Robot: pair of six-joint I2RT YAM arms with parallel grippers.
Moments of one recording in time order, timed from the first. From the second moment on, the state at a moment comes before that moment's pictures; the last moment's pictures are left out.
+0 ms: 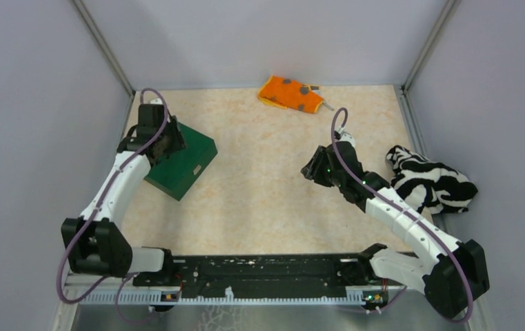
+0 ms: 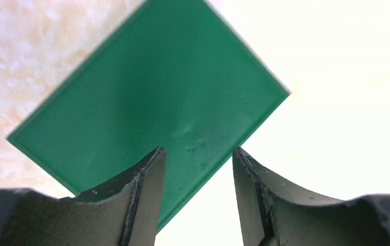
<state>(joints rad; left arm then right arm) -0.11 1.36 1.11 -0.54 -0.16 -0.35 0.53 1.05 0.76 -0.36 0.08 0.77</state>
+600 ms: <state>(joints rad) -0.11 1.41 1.16 -0.54 -0.11 -0.34 0.53 1.05 0.76 -0.34 0.07 0.77</state>
